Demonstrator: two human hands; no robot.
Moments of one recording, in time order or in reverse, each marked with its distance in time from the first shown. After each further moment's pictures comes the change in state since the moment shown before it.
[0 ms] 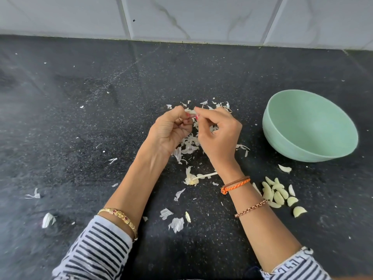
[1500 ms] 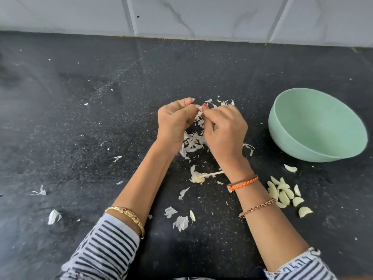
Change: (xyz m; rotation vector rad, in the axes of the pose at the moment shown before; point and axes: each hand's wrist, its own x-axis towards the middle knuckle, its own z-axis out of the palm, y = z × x) left_hand 0.004 -0.007 -0.004 0.340 0.002 0.365; right_hand 0.003 0.007 -0.001 -0.344 -0.022 -0.280
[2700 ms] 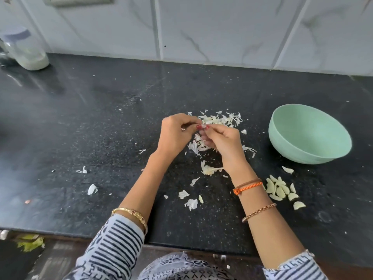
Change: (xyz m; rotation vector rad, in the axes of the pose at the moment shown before) left_hand -0.037 0.015 -0.036 0.902 0.000 0.612; right_hand 0.004 -0.043 -0.036 0.871 -0.482 1.070
